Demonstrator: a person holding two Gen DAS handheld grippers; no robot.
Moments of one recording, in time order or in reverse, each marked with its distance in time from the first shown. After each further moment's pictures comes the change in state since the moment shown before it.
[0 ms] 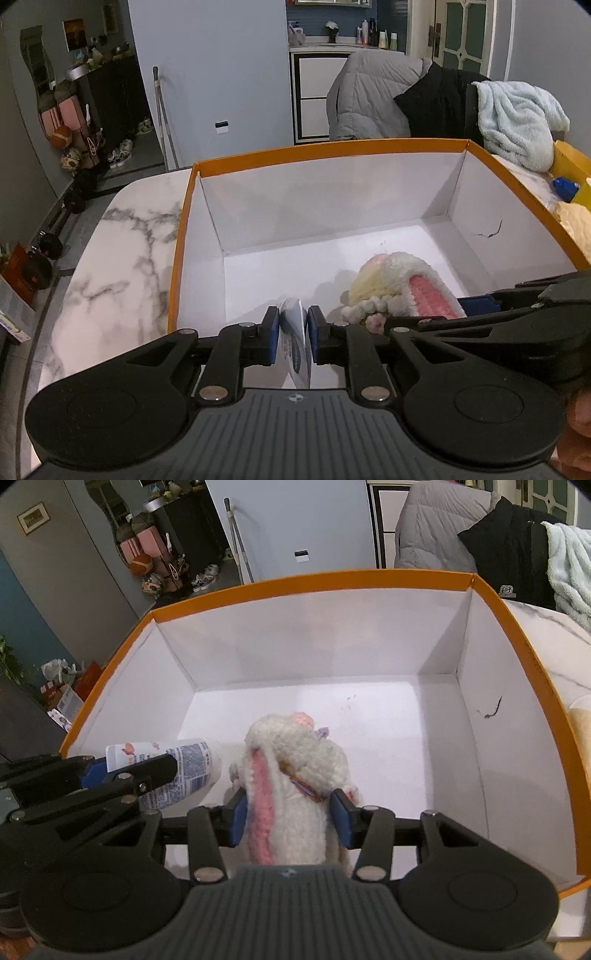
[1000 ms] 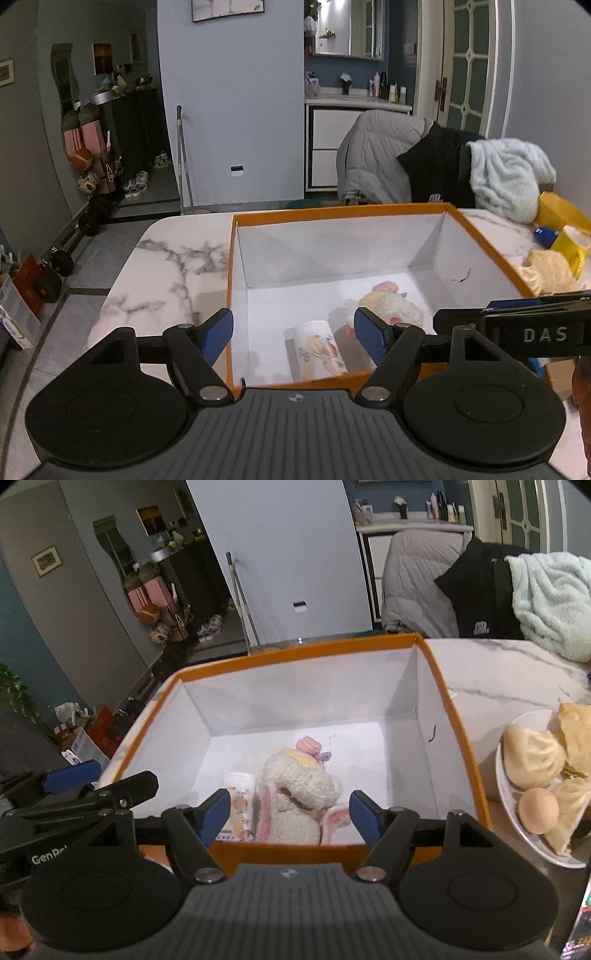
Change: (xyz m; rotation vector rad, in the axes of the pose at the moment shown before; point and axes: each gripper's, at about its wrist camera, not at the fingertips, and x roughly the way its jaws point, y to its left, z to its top) left arm -0.078 0.012 -0.012 -0.079 -0.172 0.001; right arm -0.094 -0.017 -0.023 0.042 -0.187 0.050
